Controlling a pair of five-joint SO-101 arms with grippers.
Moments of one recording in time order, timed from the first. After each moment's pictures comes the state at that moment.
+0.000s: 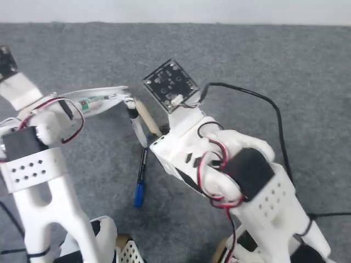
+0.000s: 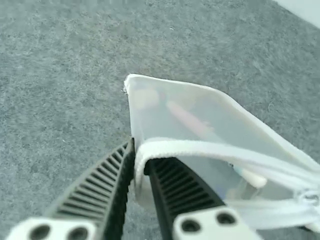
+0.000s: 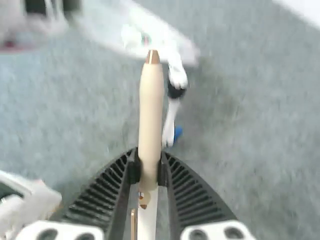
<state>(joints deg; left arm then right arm) -25.2 -34.3 21.1 77.4 18.0 -48.3 -34.5 1.0 81.9 -2.9</state>
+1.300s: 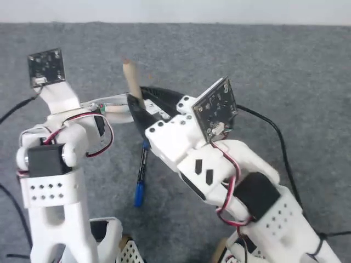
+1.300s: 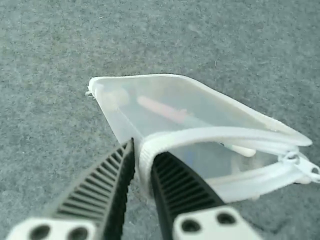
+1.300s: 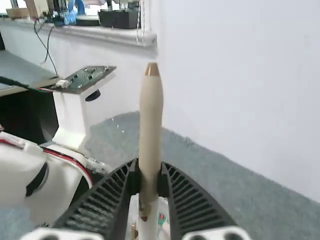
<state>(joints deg) -11.3 -44.4 25.6 80.6 14.1 -48.3 -49.4 27.4 34.2 -2.9</state>
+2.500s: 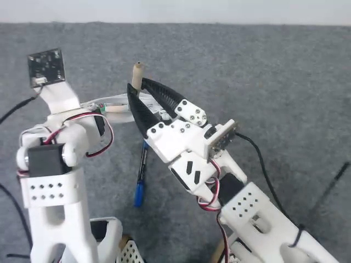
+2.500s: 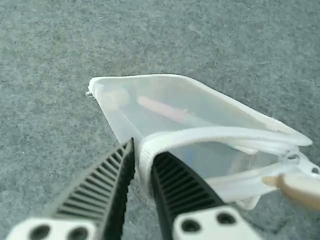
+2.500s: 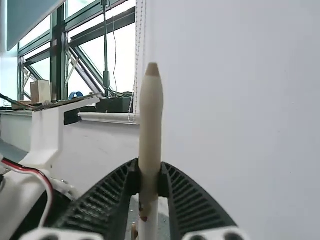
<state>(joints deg) -11.3 -44.4 25.6 80.6 14.1 -45.6 -45.0 59.1 -25.0 -2.9</state>
